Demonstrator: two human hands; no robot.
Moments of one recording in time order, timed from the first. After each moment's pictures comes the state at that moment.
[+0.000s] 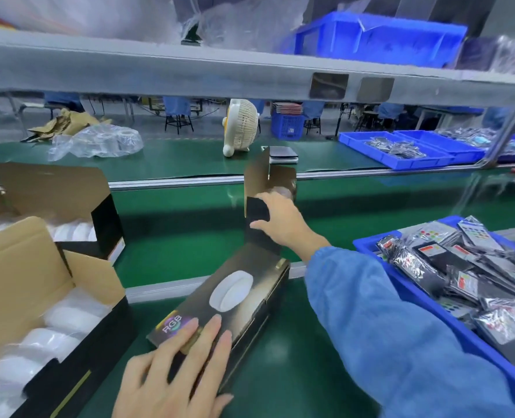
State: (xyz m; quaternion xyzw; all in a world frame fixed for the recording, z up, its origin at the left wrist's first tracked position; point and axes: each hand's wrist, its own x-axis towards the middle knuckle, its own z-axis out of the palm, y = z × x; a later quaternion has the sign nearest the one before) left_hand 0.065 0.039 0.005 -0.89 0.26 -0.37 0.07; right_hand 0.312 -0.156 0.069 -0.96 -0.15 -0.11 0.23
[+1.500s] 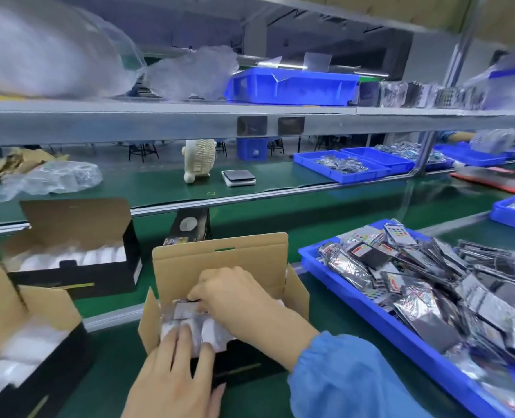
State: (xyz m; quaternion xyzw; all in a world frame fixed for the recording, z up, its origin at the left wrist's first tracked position) left_hand 0.054 -0.028 0.042 -0.97 0.19 -0.15 0.07; right_hand 0.143 -0.148 0.096 -0.94 -0.32 -0.08 -0.02
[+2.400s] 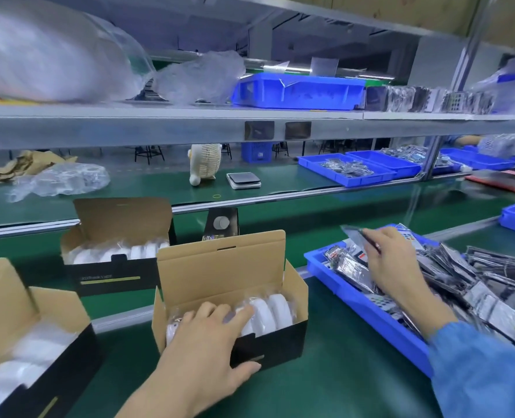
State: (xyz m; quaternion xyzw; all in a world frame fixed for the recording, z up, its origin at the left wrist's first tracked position) left_hand 0.106 -0.033 0.040 -0.97 0.24 -0.08 -0.03; right_hand 0.153 -0.352 0.100 -0.92 0.04 -0.32 0.24
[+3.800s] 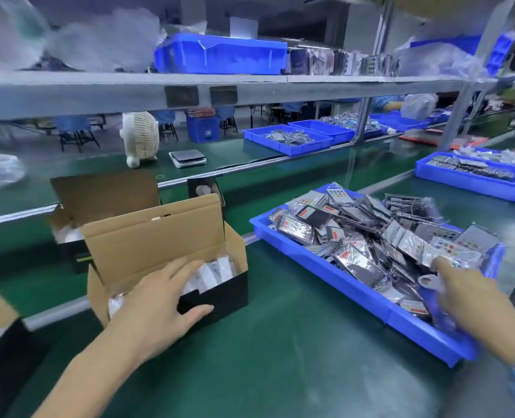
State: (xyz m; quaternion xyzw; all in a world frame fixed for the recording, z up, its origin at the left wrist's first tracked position) left_hand 0.104 -0.041 0.062 -0.95 0.27 -0.09 -0.11; right_hand -0.022 -0.486 0.041 -0.94 0.30 -0.11 -0.07
